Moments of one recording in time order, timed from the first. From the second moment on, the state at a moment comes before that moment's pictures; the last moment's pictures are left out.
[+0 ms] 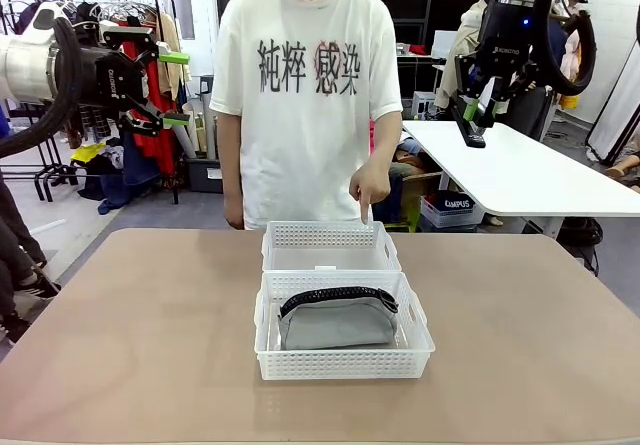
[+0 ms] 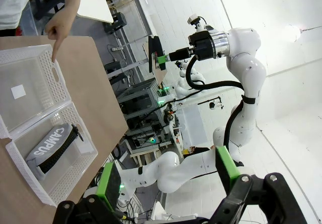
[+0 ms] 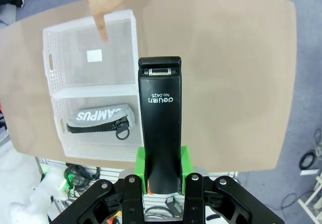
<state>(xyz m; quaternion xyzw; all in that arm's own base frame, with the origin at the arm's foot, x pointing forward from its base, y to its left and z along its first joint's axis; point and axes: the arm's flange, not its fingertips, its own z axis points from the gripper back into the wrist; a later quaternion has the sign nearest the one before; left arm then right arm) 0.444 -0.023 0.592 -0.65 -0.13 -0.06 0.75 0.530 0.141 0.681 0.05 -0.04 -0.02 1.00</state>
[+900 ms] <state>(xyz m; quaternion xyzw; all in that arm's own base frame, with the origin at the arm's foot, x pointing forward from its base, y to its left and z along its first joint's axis) 0.444 -0.023 0.592 -0.65 -0.13 -0.06 0.75 0.530 0.141 0.681 0.05 -0.04 -0.02 1.00</state>
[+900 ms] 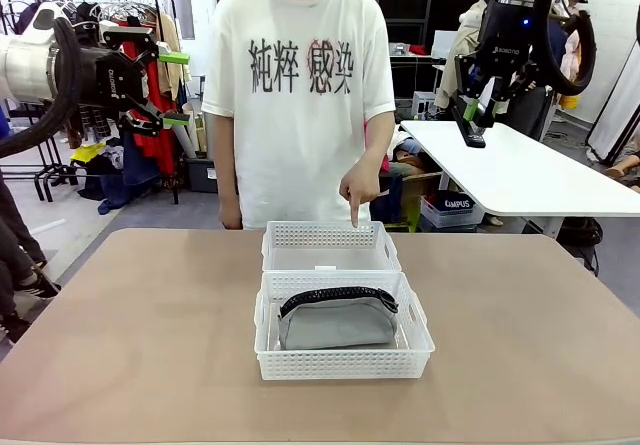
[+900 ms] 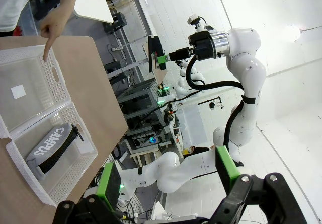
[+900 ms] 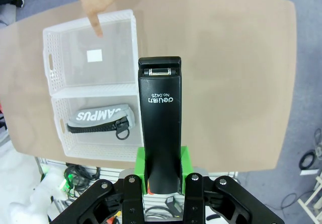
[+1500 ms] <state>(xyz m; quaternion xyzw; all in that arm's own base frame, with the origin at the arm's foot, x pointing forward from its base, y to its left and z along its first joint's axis) 0.444 -0.023 0.592 -0.65 -0.13 -0.06 0.75 0.530 0.141 0.681 0.05 -0.04 -0.02 1.00</state>
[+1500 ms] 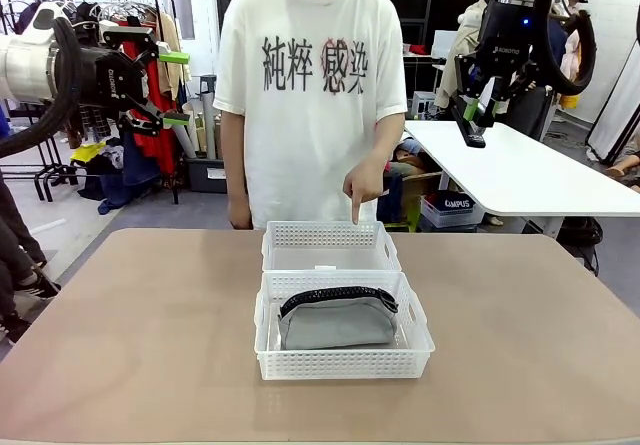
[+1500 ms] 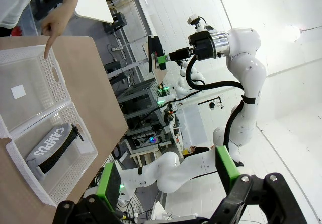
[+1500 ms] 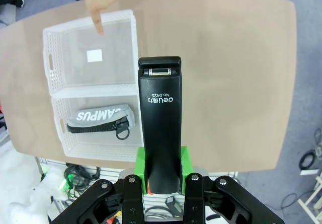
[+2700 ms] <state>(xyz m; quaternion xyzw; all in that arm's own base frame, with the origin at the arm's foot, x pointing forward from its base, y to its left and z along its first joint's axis) 0.443 -0.023 0.592 -0.65 -0.13 -0.06 0.75 0.564 0.302 0.576 -0.07 0.04 0.45 0.89</state>
